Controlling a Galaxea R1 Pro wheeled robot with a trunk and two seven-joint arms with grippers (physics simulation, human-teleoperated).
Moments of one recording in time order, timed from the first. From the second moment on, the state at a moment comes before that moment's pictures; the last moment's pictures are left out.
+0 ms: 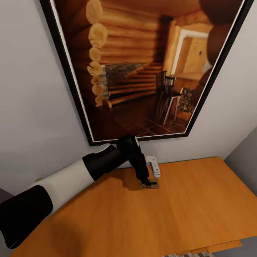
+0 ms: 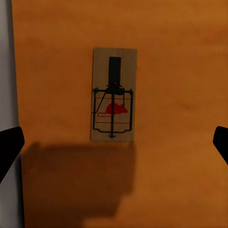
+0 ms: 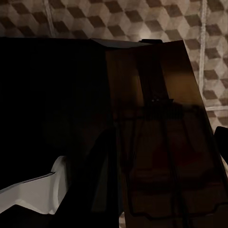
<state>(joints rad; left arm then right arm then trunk) -1.25 -0.12 -1.04 -1.09 -0.28 1.00 -1.13 -0.18 0.02 0.56 -0.02 -0.54 -0.24 0.06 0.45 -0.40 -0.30</state>
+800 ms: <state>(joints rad) -1.25 -0.12 -1.05 -1.09 -0.28 1.00 -1.13 -0.18 0.02 0.56 -0.02 -0.54 -0.24 0.04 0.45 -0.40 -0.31</state>
